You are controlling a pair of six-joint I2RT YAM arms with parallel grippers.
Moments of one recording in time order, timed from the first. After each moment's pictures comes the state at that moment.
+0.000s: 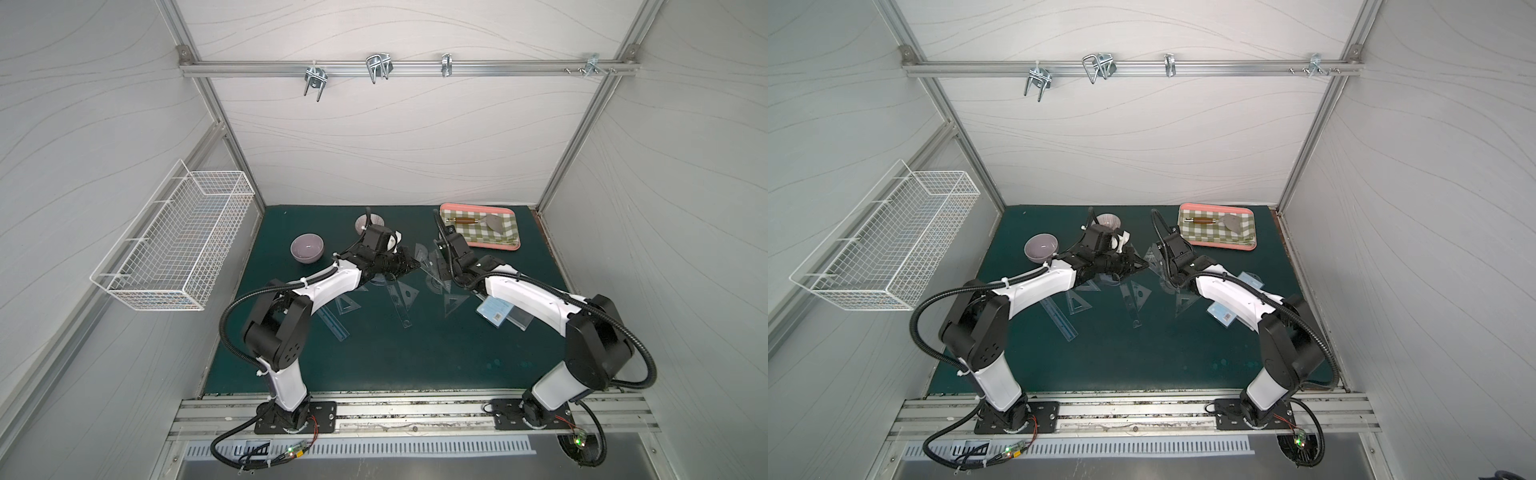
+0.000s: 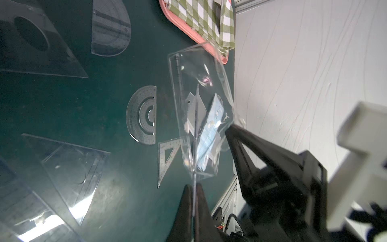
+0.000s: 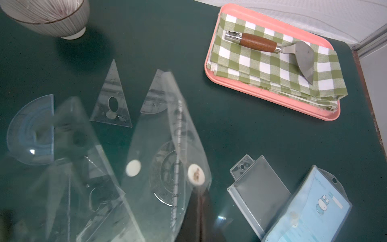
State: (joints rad) left arm -0.53 1.74 1.19 -0.11 0.55 -0.95; right arm 0.66 1.59 1.16 -0.42 0.43 0.25
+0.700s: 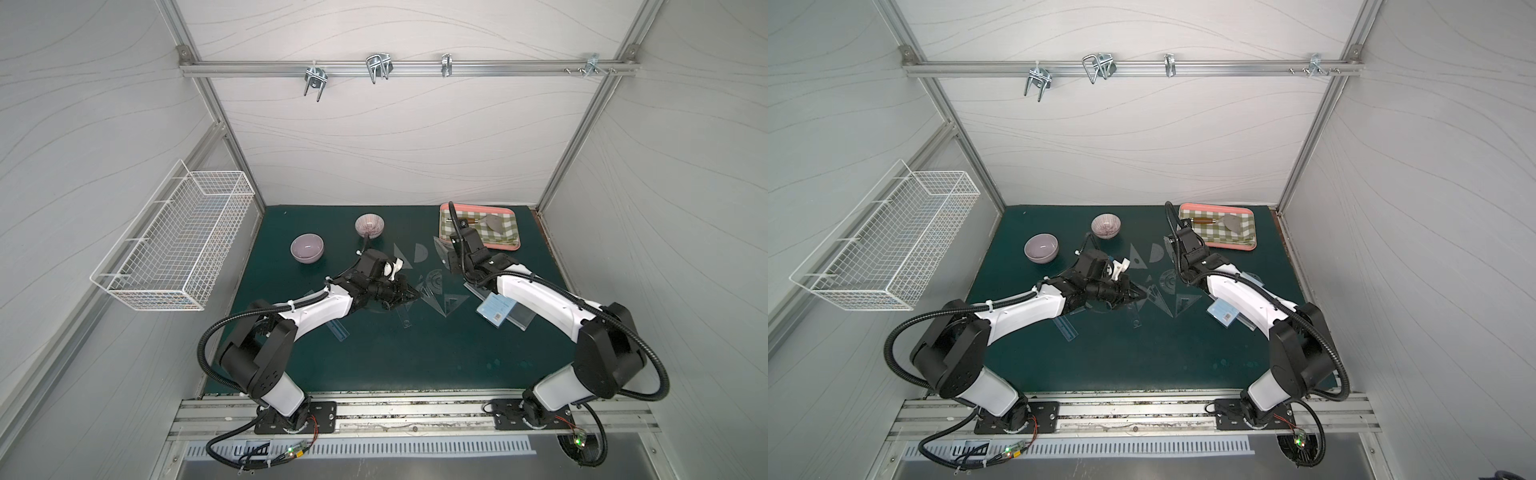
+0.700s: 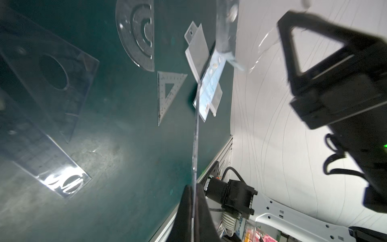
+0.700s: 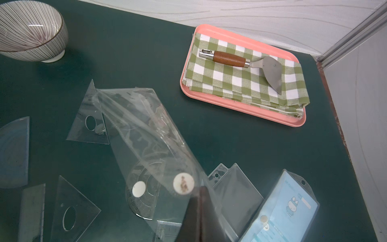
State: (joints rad) left arm -0.60 1.60 0.91 -0.03 0.66 -0.99; right arm 0.61 1.52 1.14 -0.40 0.46 0.19
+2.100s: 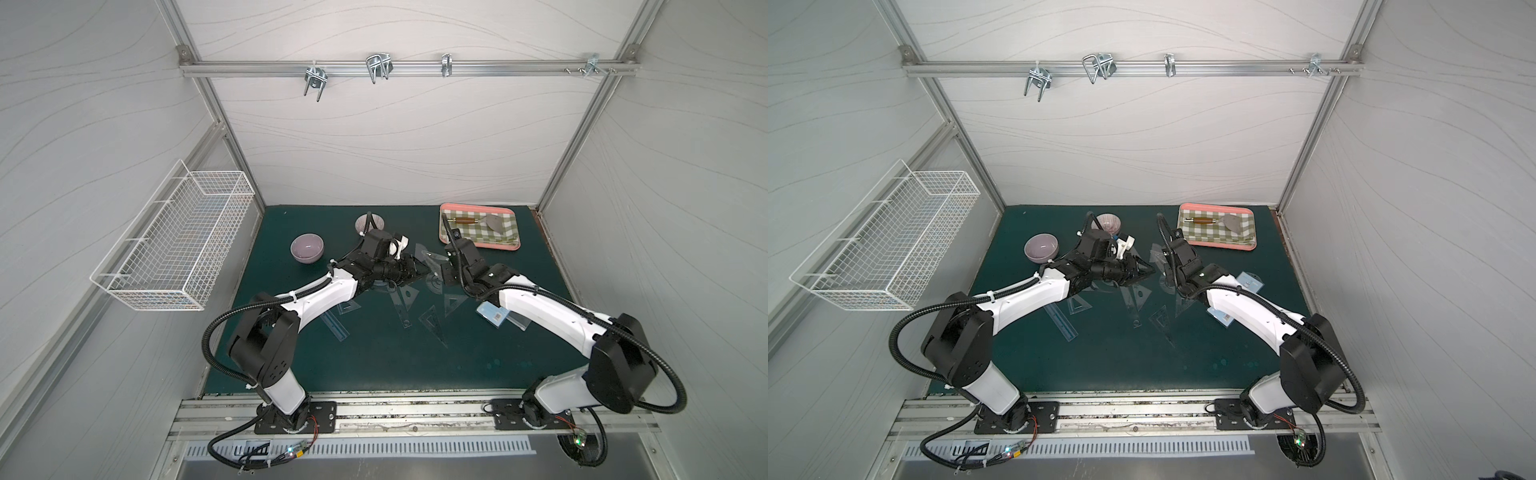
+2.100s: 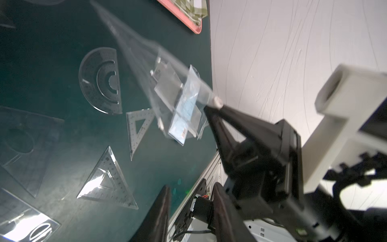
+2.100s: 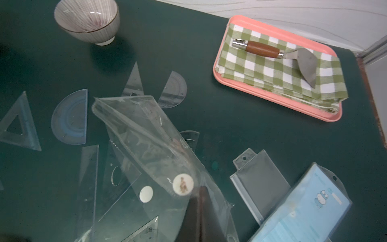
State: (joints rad) left arm -0.57 1.66 1.13 -0.06 0.64 -0.99; right arm 0.71 1.45 1.07 -0.42 0.38 0.25
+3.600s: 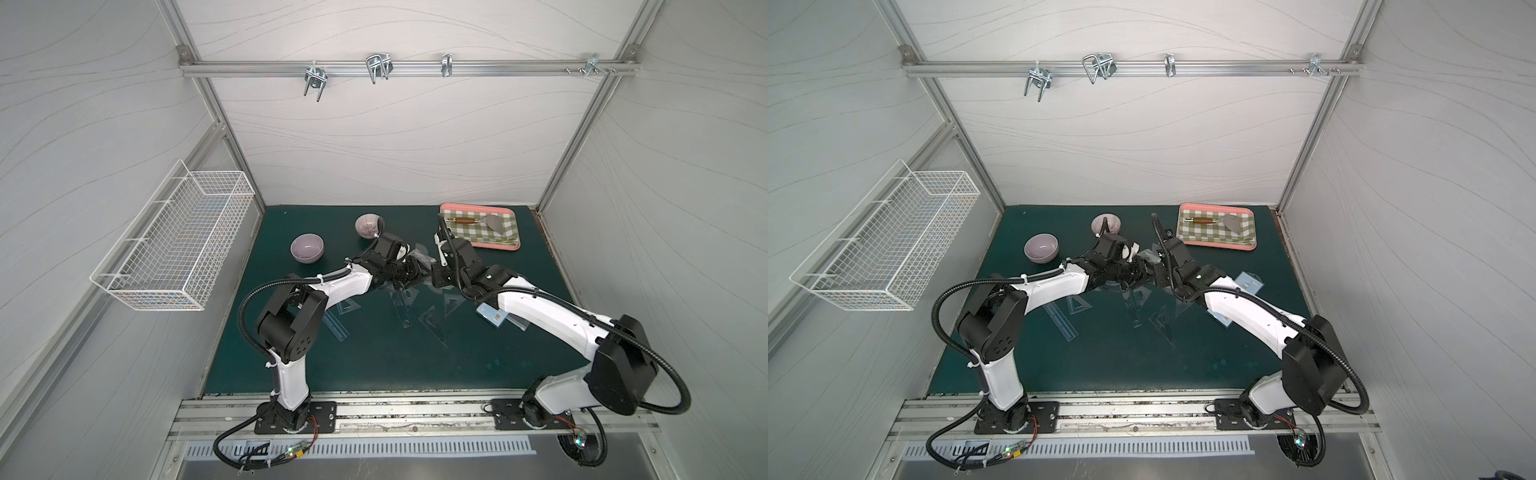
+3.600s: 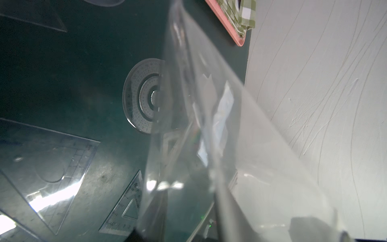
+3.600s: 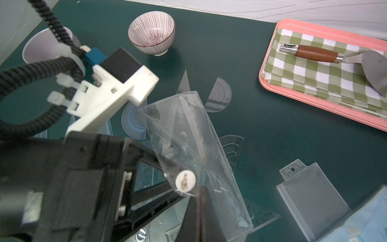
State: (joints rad) left arm -0.59 1.85 1.21 -0.07 0.54 -1.02; right arm 0.76 1.44 1.09 -0.37 0.22 0.30
